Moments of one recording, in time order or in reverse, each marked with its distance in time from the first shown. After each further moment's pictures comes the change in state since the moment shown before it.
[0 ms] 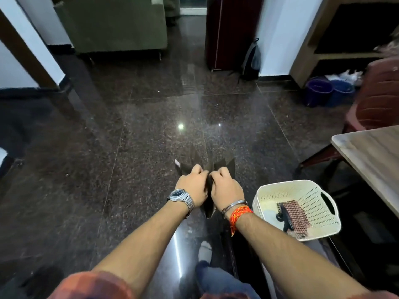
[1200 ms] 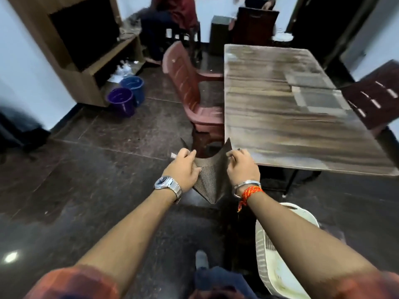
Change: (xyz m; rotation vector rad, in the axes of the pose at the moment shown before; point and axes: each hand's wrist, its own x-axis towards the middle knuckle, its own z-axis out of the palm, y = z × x) left_hand 0.551 0.249 -0.054 -0.105 -0.304 1.132; right_hand 0.282 0.313 -0.136 -0.017 0.806 1.312
